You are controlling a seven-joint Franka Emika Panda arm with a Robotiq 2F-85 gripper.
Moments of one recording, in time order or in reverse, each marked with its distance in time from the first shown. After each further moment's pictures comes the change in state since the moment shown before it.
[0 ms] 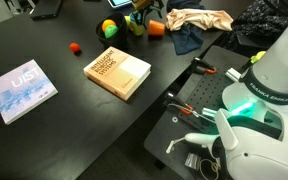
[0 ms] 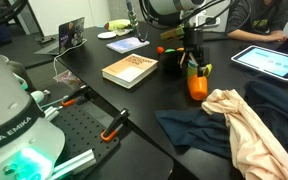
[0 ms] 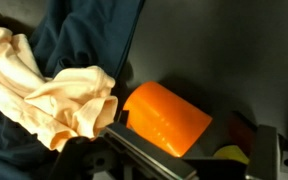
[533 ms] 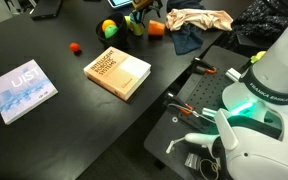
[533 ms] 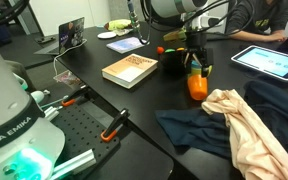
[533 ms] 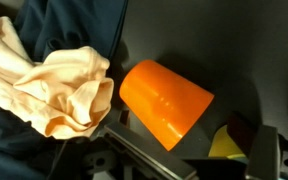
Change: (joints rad) arm 0.002 0.011 -0.025 -0.007 -0.011 0.104 0.028
